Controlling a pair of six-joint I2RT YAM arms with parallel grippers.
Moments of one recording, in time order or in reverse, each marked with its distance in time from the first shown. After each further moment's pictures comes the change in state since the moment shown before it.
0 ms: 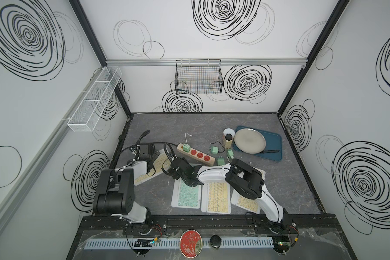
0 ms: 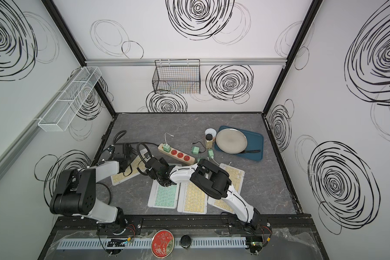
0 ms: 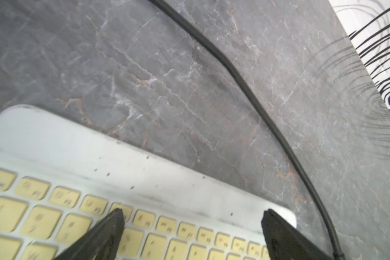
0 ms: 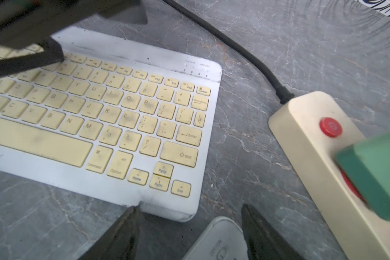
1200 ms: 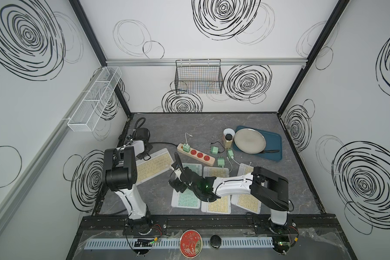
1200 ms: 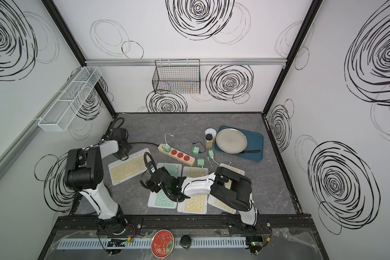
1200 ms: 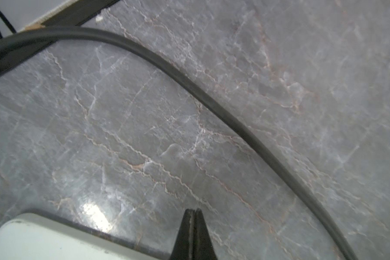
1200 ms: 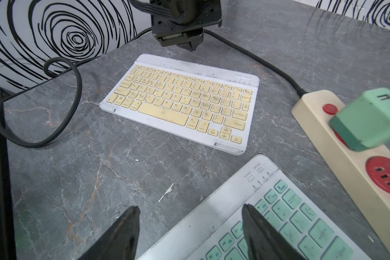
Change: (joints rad) left arm 0.110 0.380 0.507 -0.364 -0.054 0.130; right arm 0.135 -0.346 -0.395 0.187 -0.066 0.065
